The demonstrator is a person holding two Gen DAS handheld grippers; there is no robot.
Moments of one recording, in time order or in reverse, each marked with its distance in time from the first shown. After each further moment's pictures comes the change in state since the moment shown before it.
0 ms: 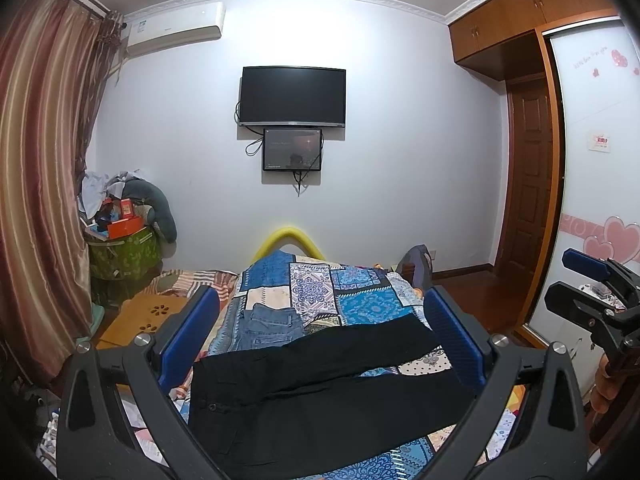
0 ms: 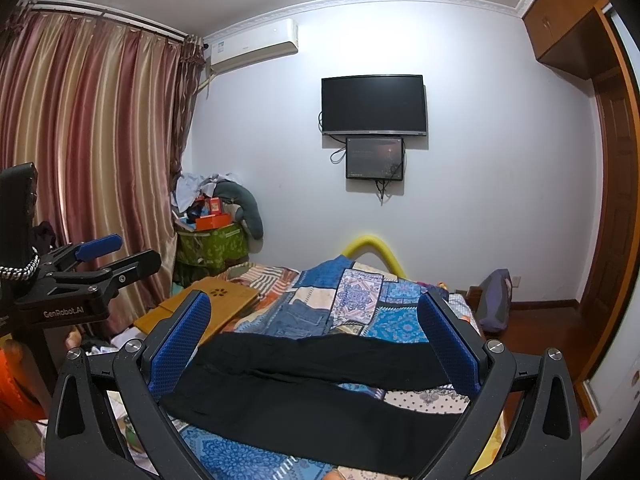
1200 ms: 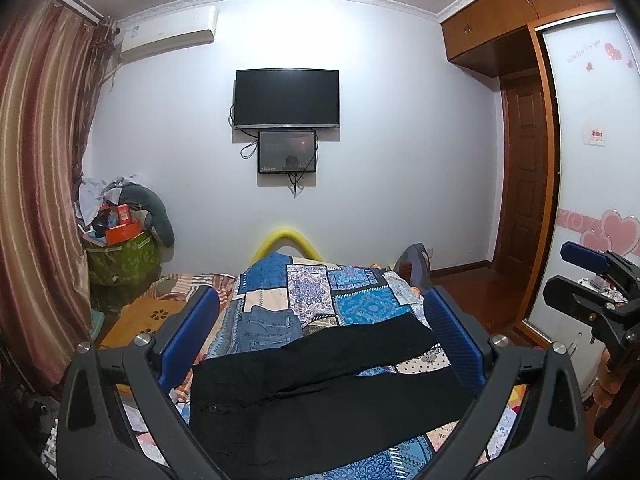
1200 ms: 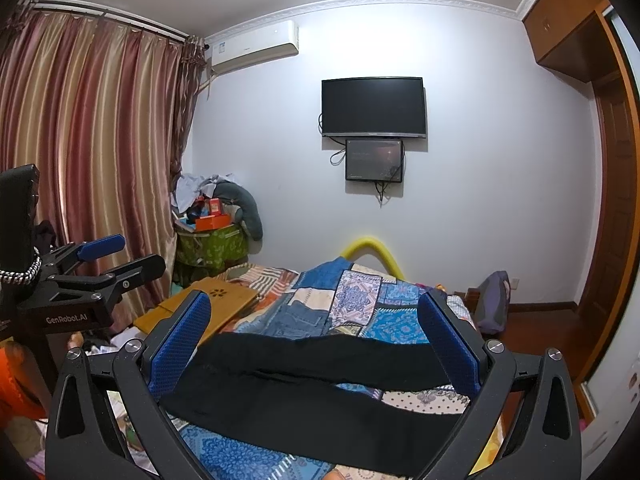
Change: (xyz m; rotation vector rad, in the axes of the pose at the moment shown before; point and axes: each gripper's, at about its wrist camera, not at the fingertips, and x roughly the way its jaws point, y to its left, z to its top) left arm -0.006 -0.001 0.002 0.022 -0.005 -0.010; right arm -0.005 0.001 0.001 -0.004 -0.008 -0.005
